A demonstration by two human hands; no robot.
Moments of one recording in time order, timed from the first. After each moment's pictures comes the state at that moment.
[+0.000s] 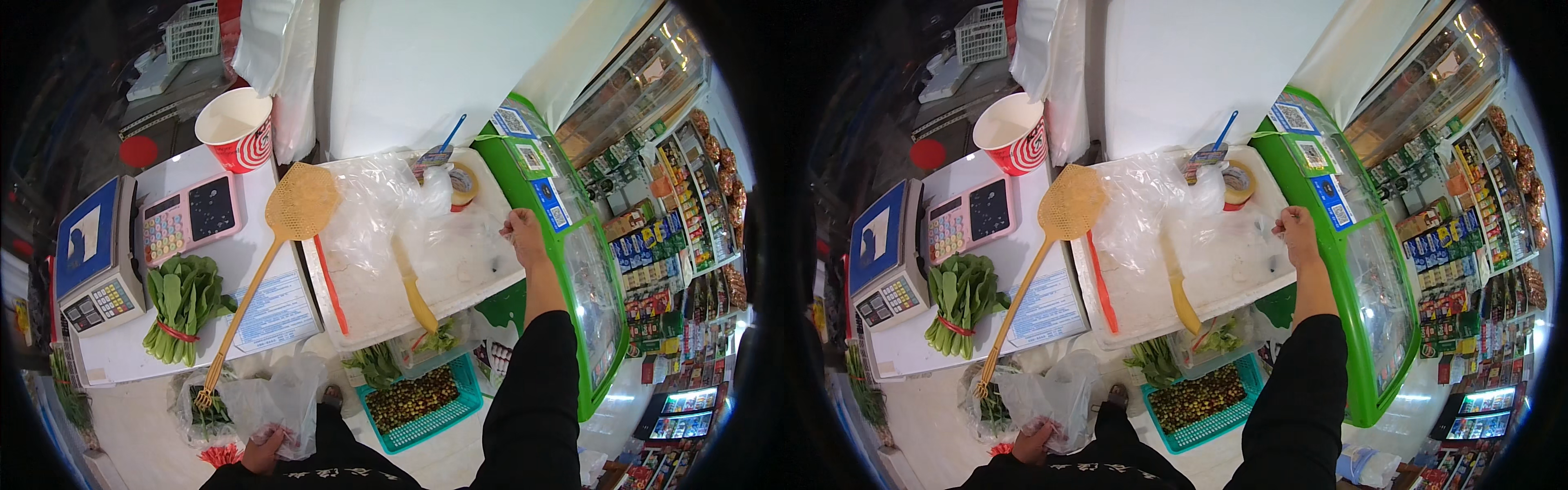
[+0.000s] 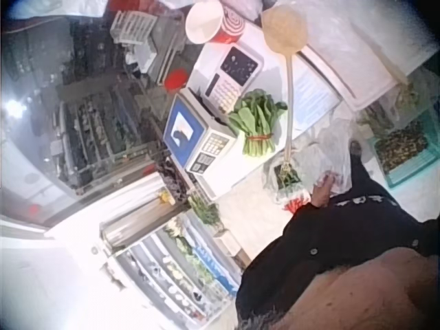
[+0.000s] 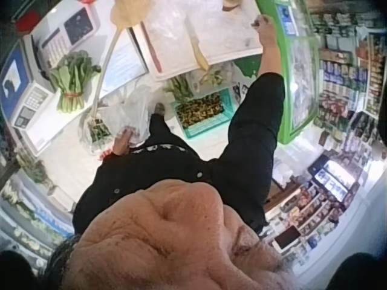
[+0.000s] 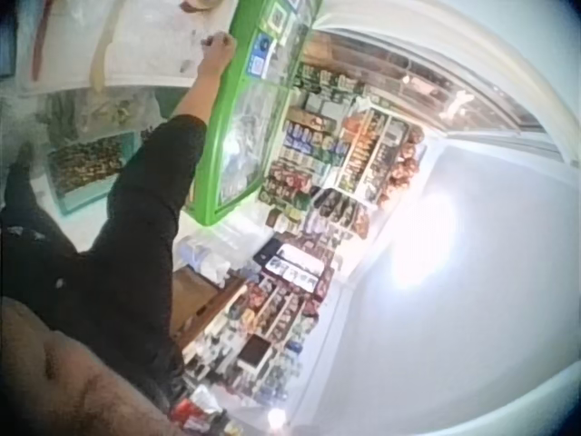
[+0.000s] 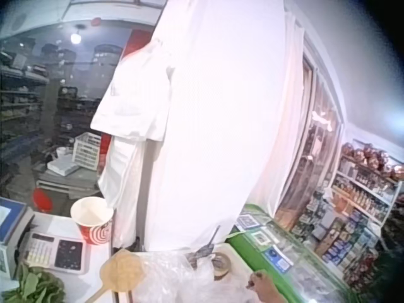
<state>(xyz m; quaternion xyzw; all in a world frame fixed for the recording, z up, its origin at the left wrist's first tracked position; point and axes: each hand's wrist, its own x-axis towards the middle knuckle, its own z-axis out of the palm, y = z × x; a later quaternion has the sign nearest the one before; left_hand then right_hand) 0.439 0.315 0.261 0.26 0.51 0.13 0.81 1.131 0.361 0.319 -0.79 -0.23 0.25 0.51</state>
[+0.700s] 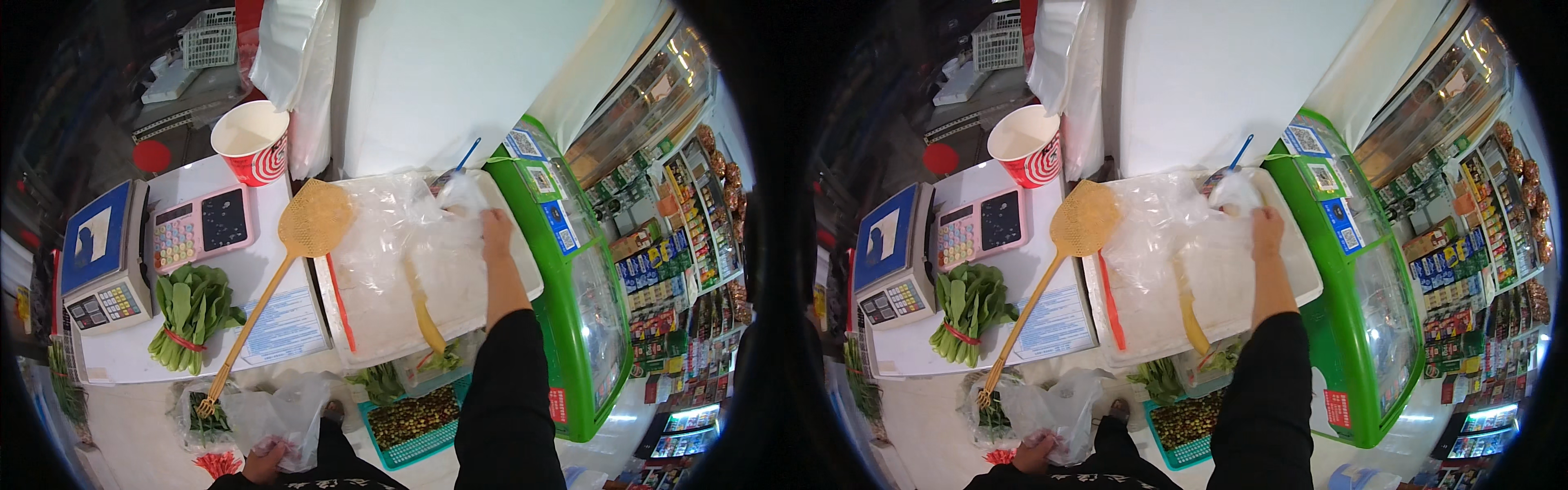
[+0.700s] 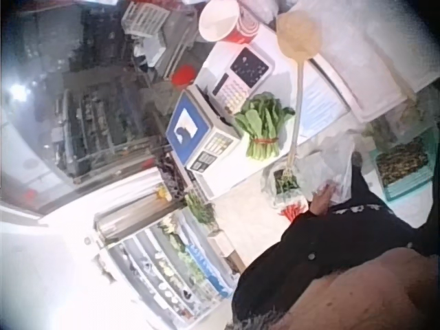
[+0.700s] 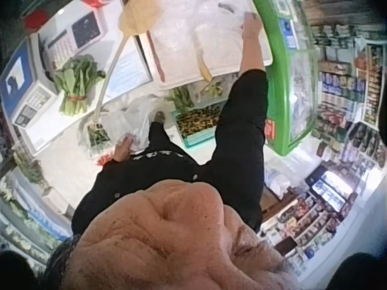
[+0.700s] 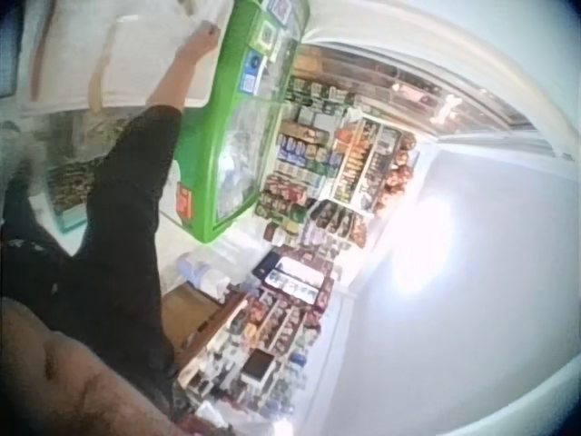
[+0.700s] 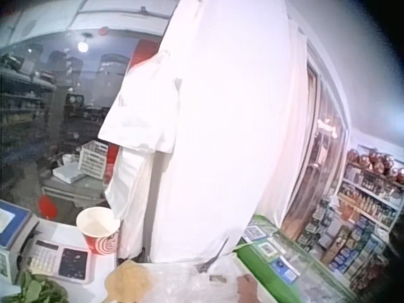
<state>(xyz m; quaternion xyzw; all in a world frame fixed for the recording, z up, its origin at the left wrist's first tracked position) 0.428 0.310 0.244 0.29 0.50 0.10 0.81 1.141 0.470 0.231 -0.80 -0.23 0.11 0.54</state>
